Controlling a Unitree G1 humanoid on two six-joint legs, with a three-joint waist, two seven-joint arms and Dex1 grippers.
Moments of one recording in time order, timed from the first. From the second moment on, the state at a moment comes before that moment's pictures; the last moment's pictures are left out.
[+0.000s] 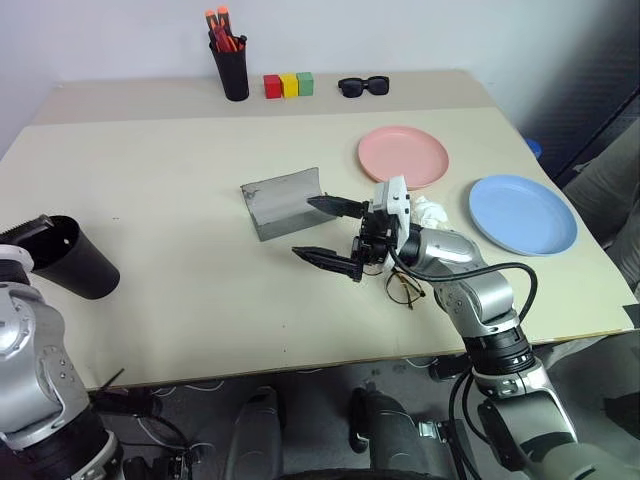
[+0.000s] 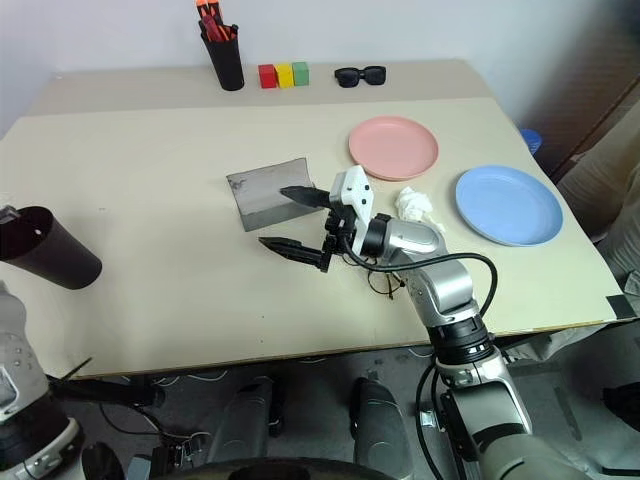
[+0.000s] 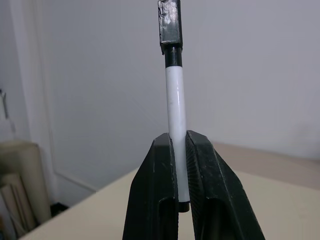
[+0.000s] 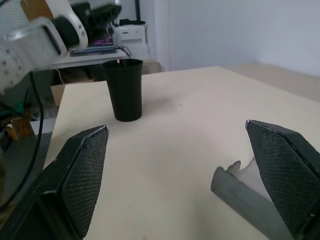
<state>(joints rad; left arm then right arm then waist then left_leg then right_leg) -0.17 0.31 0.69 -0.52 -0.25 0.37 0.17 -0.54 -0.31 0.15 -0.09 0.47 0.34 0.96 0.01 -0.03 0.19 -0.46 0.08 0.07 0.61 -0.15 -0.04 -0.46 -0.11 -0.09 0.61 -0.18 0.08</state>
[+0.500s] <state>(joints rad) -0.06 0.20 0.61 -0.51 -0.11 0.26 0.25 -0.54 -0.30 0.15 -0.11 0.46 0.34 0.94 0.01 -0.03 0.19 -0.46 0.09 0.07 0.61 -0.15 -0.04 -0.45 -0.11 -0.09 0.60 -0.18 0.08</state>
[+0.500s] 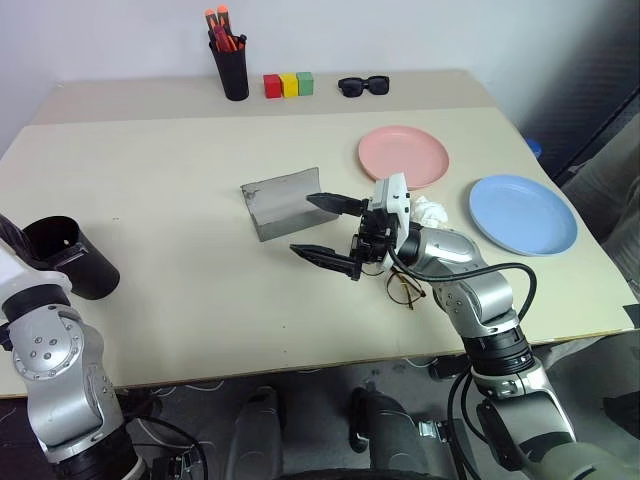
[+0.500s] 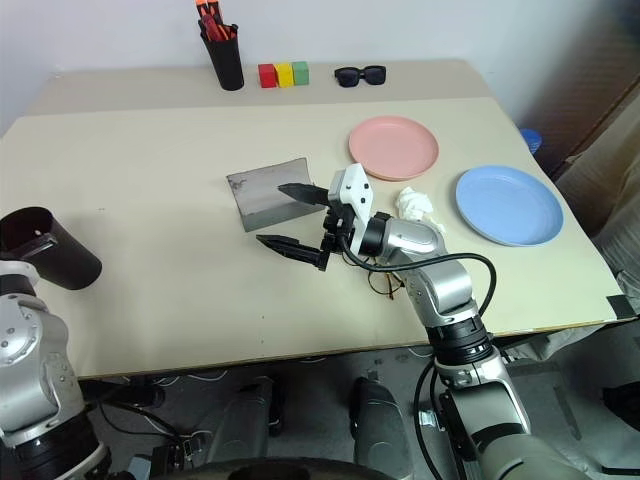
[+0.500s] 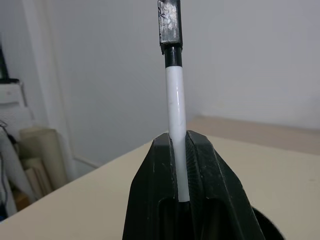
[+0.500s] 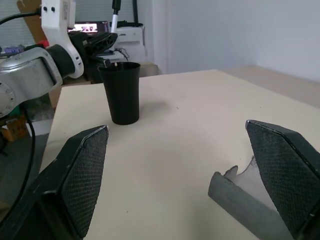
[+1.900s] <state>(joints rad) -0.73 0.63 -0.15 0.00 -0.36 0.86 -0.67 -0.46 -0.65 0.01 -0.09 0.34 0.32 0.94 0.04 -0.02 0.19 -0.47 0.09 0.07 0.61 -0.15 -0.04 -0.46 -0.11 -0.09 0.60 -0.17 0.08</state>
